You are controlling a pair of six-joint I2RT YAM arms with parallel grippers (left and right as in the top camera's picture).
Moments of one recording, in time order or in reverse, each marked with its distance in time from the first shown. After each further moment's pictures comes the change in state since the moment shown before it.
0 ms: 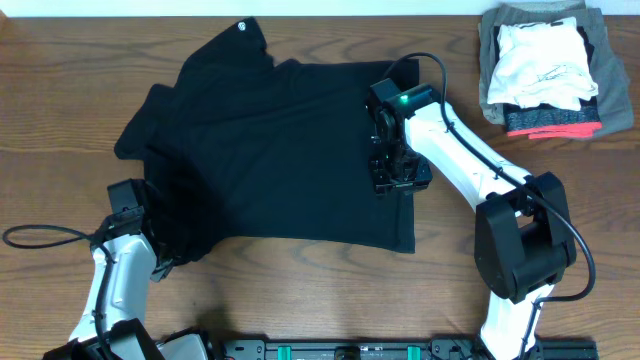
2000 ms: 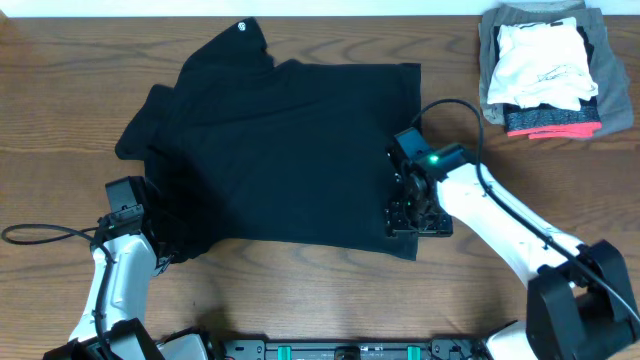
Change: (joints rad) left arm 0.000 0.000 0.000 0.056 0.006 0.028; right arm 0.024 -0.363 -0.471 0.190 -0.011 0.160
